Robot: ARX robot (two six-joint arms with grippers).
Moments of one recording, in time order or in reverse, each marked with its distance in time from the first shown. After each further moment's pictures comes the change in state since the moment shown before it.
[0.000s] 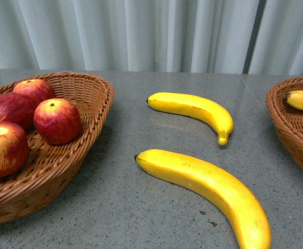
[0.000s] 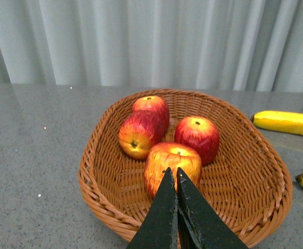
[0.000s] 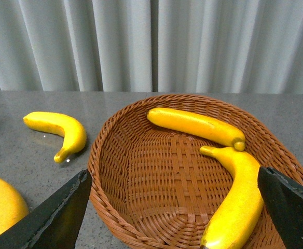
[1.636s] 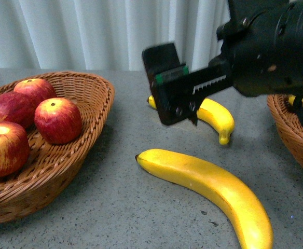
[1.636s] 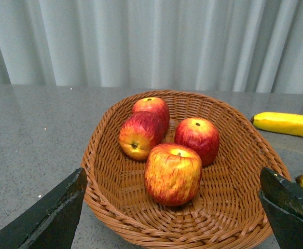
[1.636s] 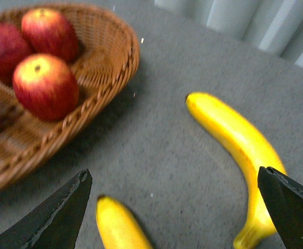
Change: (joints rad) left arm 0.000 0.000 0.000 0.004 0.000 -0.001; right arm 0.513 1.570 0.855 0.310 -0.046 -0.092
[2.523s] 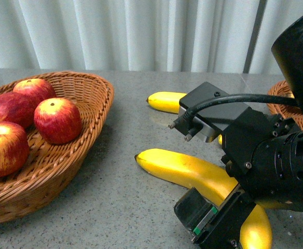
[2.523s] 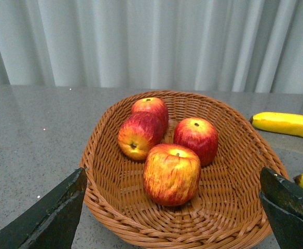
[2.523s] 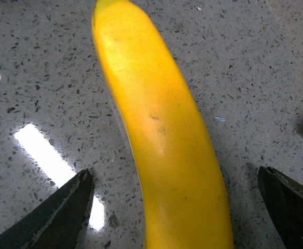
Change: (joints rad) left arm 0.000 0.000 0.000 0.000 0.000 0.000; right arm -0.015 0.090 -0.095 -0.216 -0.029 -0.222
